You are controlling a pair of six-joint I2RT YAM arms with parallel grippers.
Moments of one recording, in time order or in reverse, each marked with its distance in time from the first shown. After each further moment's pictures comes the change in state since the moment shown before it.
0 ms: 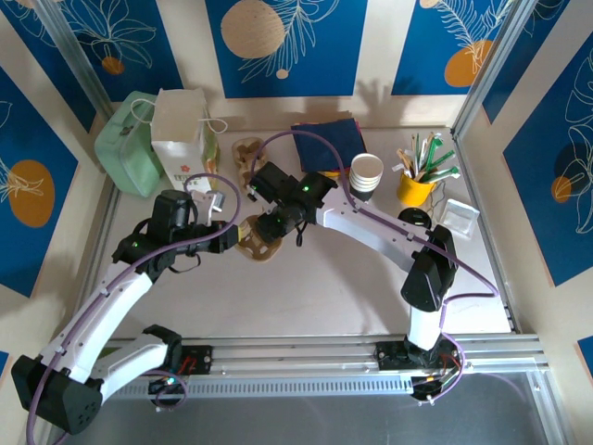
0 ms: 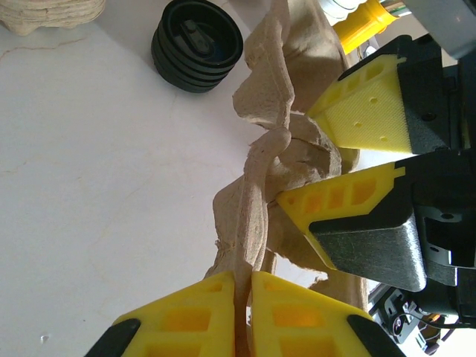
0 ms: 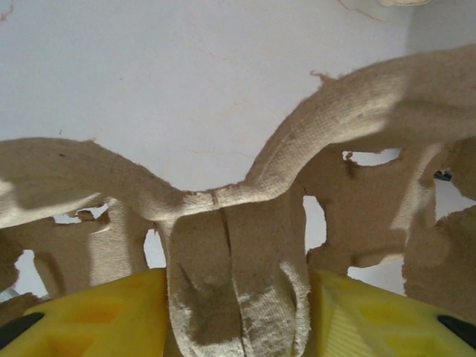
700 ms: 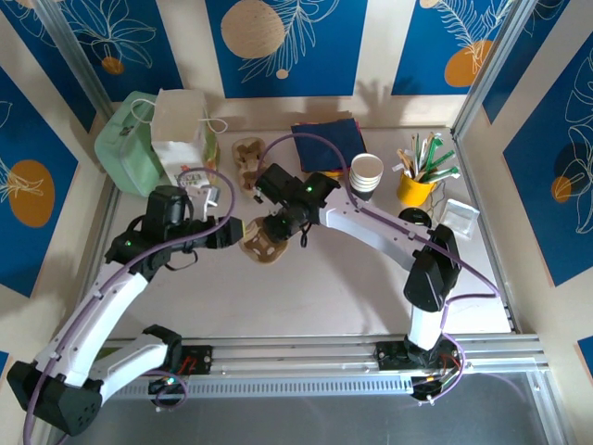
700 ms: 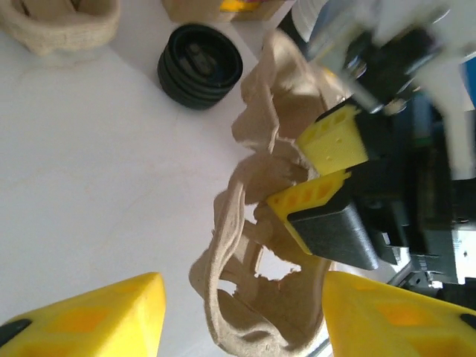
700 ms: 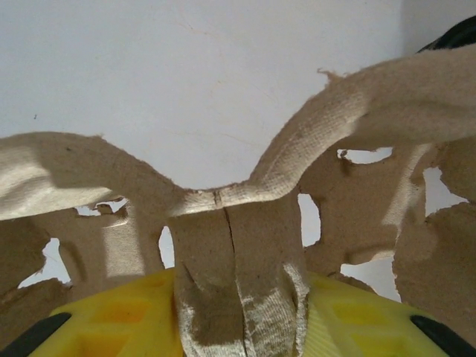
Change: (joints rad) left arm 0.004 -0.002 0.121 -0.082 -0.072 -0.028; right arm -0.027 -0.027 -0.072 0.006 -0.008 -0.006
